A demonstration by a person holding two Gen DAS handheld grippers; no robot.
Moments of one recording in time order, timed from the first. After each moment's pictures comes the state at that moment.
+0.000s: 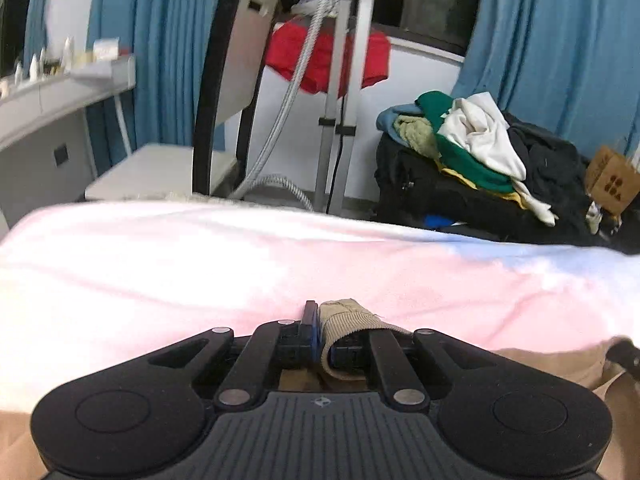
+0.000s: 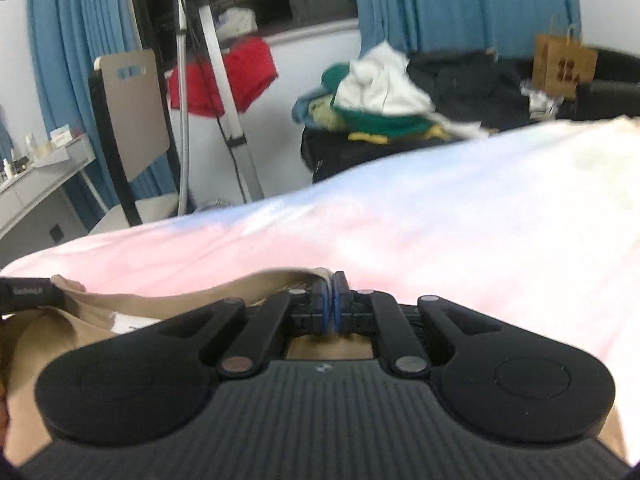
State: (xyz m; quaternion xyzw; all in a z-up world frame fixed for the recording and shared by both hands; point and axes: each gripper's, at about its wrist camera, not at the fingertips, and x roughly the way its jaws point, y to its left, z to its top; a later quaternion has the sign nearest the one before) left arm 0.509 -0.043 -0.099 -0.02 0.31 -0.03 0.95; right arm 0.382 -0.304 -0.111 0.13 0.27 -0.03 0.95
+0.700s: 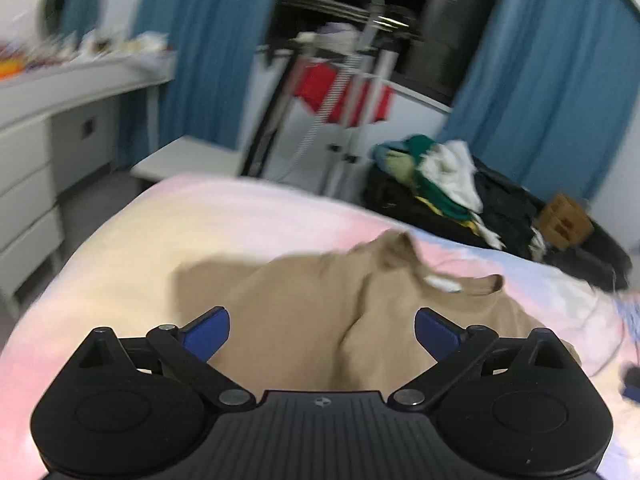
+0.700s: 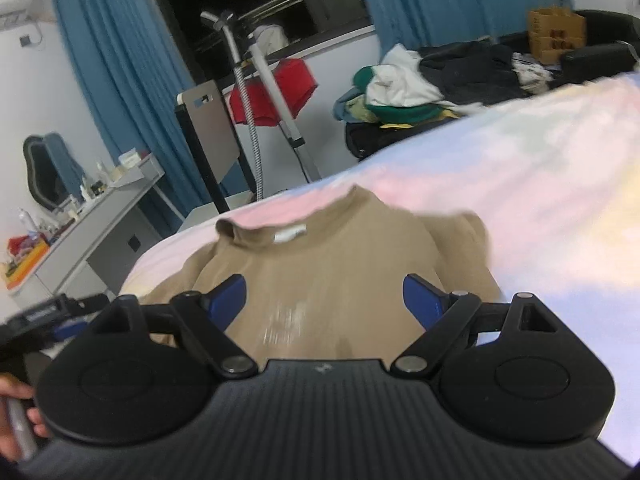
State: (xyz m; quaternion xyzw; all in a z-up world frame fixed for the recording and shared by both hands) left arm 0.199 0.114 0.014 -0.16 0.30 -0.04 0.94; right arm 0.097 -0.285 -0.004 0.21 0.26 0.02 0.94
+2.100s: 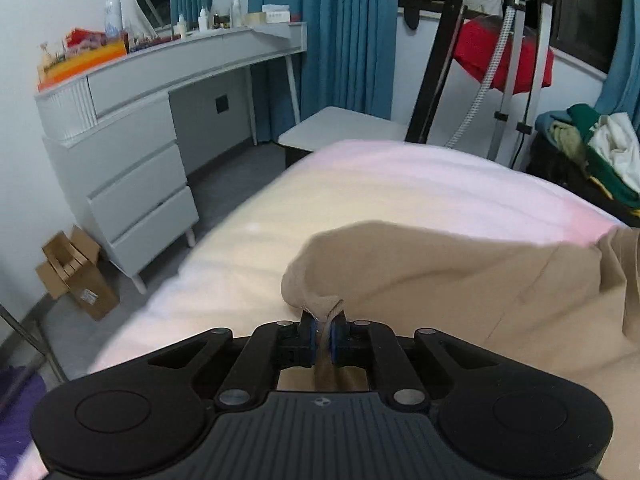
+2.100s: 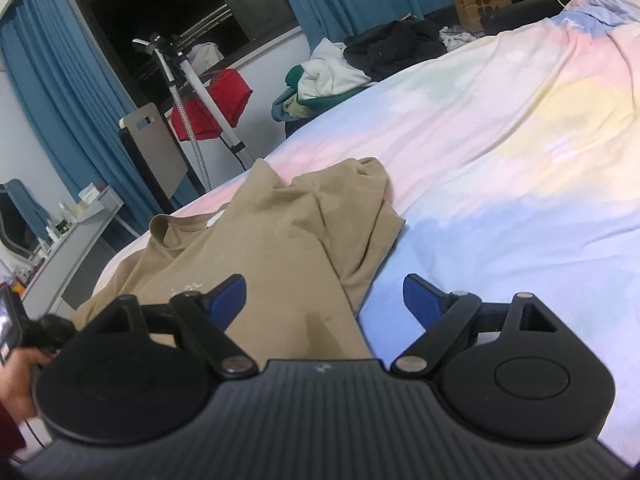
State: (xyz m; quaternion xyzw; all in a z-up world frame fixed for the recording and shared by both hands) left arm 0.325 0.146 -0.034 -0.06 0.35 0.16 0.92; right arm 0.086 -0.337 -0.068 0.27 0.26 -0.05 0.93
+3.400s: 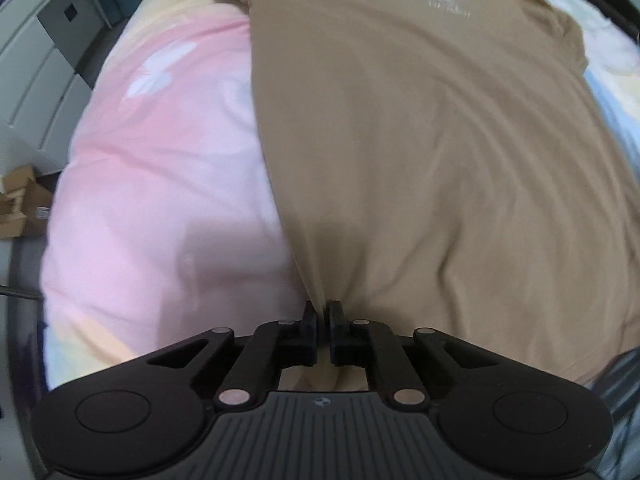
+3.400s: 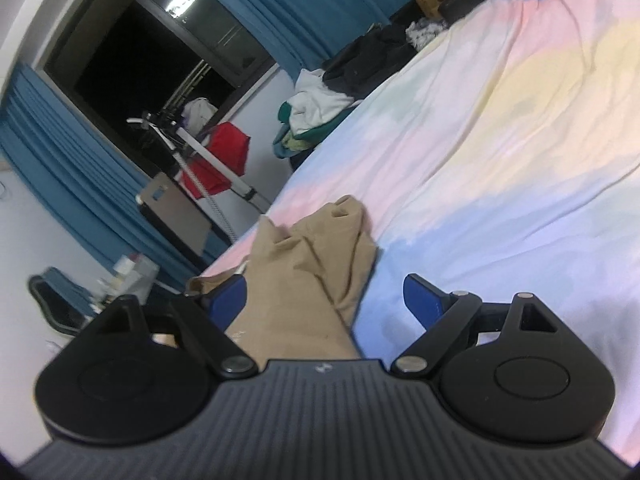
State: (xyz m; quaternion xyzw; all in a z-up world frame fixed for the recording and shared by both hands) left arm -0.011 0.101 0.001 0.07 0.61 -0.06 0.79; right arm 0.030 -0.401 -0.049 0.41 0.21 -0.03 0.89
